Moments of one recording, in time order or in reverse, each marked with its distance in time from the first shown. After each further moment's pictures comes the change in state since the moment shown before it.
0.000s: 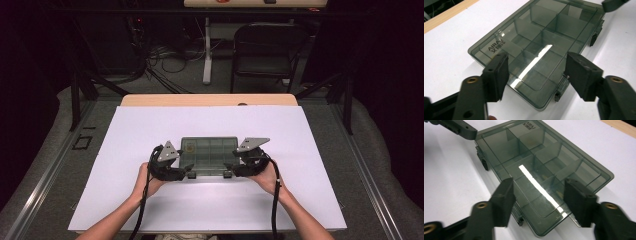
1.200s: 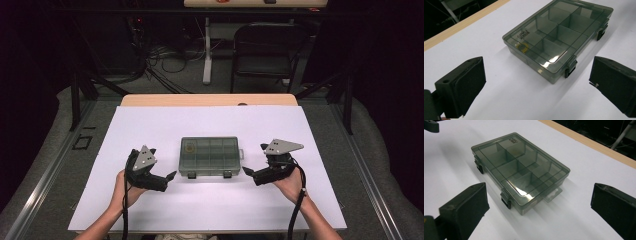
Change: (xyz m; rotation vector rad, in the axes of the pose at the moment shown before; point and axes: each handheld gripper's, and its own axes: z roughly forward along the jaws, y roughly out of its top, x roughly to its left) left arm 0.001 -0.020 -0.059 -0.037 0.126 -0.035; right arm -0.005 -0.018 -0.069 -0.126 -0.105 0.026
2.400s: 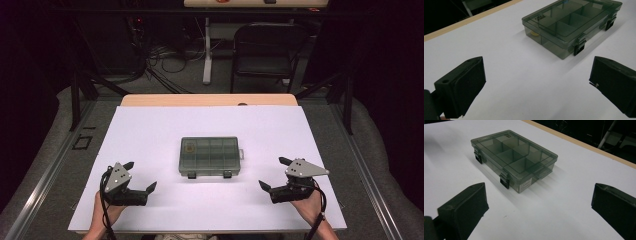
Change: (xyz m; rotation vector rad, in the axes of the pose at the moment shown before) left arm 0.004 -0.058 -0.040 -0.078 0.082 -0.090; right arm 0.012 -0.046 -0.046 -0.082 -0.083 0.013
